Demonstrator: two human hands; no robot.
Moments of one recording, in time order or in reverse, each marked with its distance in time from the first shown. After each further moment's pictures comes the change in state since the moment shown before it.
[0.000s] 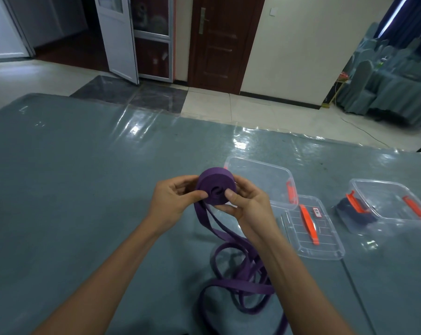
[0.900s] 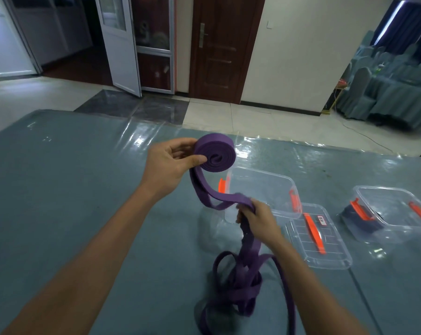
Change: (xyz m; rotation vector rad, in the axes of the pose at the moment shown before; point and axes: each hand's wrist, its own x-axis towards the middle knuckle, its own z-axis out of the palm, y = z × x) left_hand 0.059 0.072 -0.015 0.162 0.023 0.229; right_hand 0.040 0.024 -0.058 -0.961 0.099 -0.061
